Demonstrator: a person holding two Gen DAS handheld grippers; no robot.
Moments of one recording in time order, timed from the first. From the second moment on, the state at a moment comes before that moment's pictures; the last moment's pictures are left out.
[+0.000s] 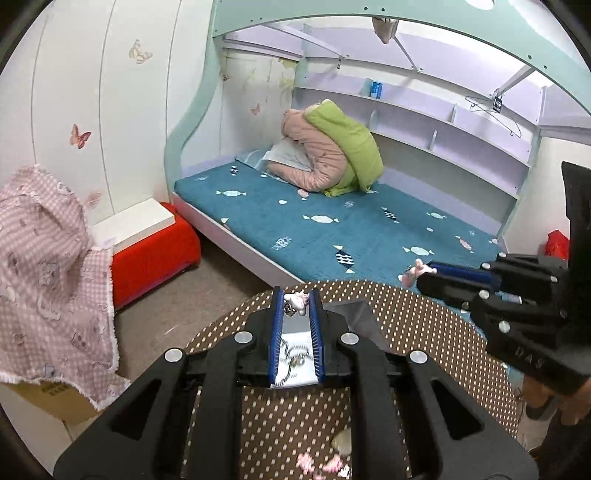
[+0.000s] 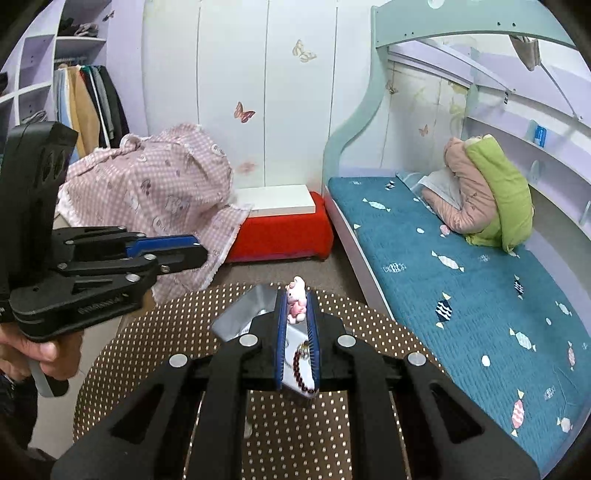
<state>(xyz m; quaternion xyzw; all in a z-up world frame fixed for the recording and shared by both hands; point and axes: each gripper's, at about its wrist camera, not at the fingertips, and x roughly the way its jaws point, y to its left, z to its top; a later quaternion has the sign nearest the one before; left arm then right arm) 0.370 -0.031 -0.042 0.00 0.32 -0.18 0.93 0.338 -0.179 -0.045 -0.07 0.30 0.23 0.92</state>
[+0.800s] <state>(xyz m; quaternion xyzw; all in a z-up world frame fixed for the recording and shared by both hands) 0.431 -0.061 -0.079 0.00 0.36 -0.15 0.92 0.383 -0.179 -0.097 -0.06 0.37 0.20 0.90</state>
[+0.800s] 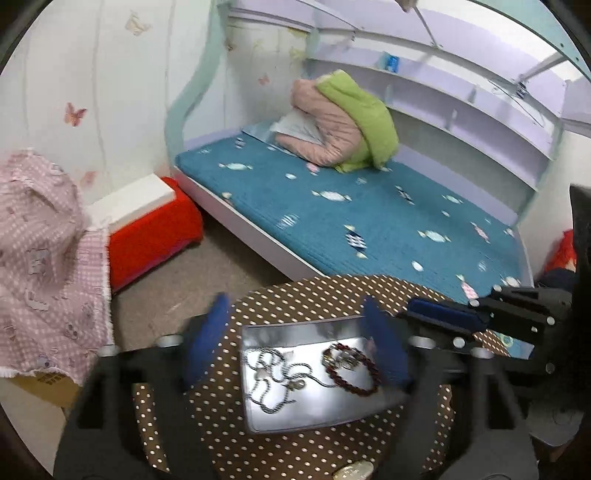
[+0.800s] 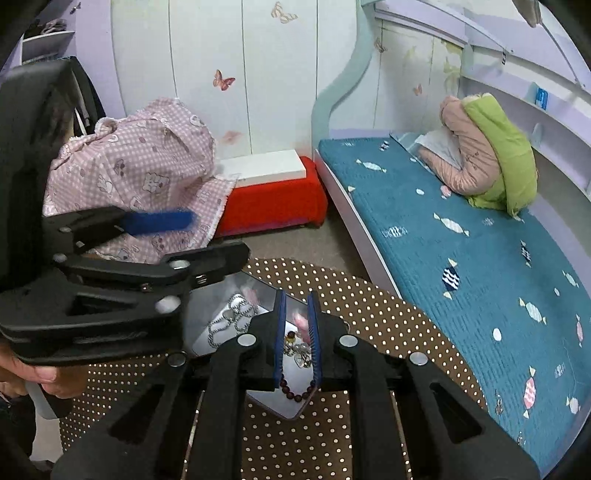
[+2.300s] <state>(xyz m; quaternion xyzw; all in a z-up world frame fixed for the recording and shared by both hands) 0.230 0.008 -0.014 -0.03 0.24 -0.05 0.97 0.236 -0.216 -0.025 0.03 0.23 0.10 0.97</state>
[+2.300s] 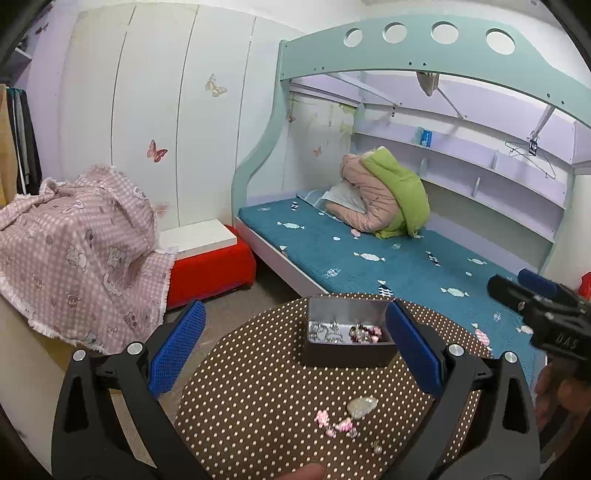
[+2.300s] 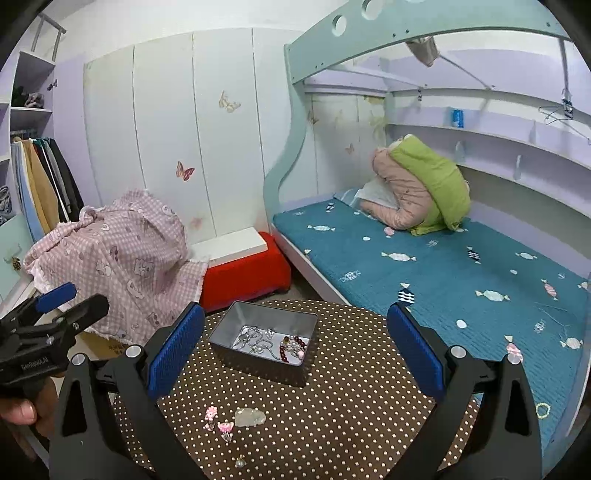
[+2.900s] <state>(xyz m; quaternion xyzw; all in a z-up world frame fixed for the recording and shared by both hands) 0.187 0.026 -0.071 -0.02 0.29 -0.03 0.96 0.189 -0.214 -0.073 0.04 0.27 0.09 0.96</state>
